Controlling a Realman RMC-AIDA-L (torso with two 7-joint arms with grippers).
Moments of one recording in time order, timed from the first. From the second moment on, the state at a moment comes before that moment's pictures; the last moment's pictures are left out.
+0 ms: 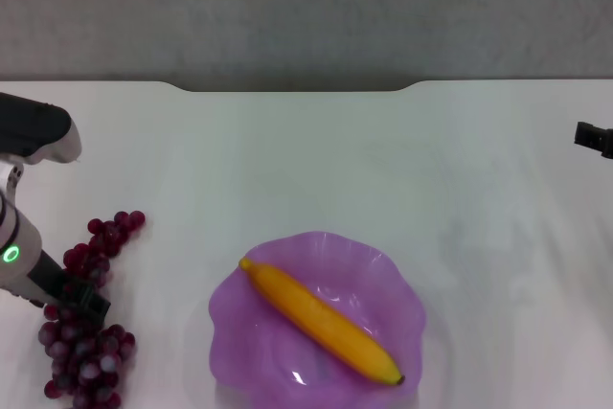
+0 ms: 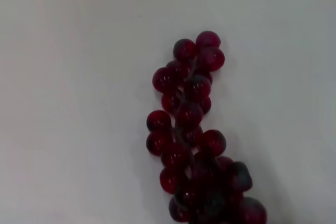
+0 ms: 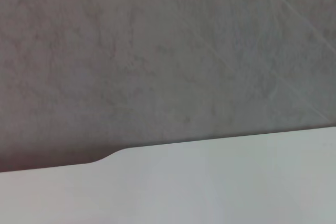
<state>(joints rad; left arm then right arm) -0.57 -2.03 -1.74 -1.15 2.87 -1.40 0.15 0.20 2.01 -1.53 -1.37 0.37 0.57 0.07</state>
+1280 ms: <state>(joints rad) -0.63 -2.01 -1.74 -0.99 2.87 -1.31 0.13 0.24 2.01 -1.53 -1.33 0.37 0.57 0.08</state>
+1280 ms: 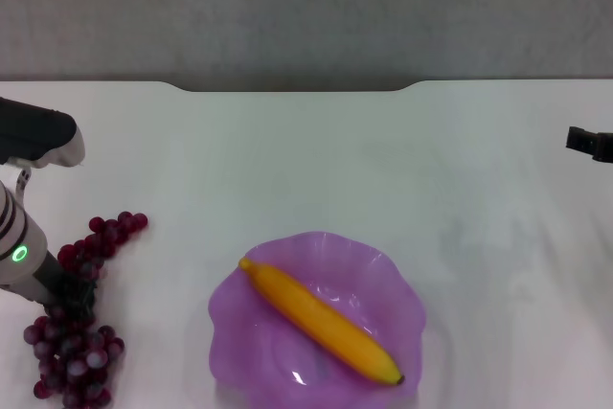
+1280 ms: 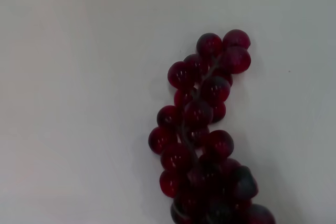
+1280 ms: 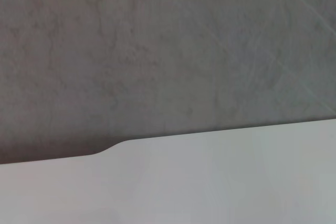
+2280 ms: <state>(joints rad) -0.51 -2.01 -1.71 -1.33 2.87 -1.41 0.16 0.24 2.01 -1.53 -1.31 0.37 0.57 0.08</state>
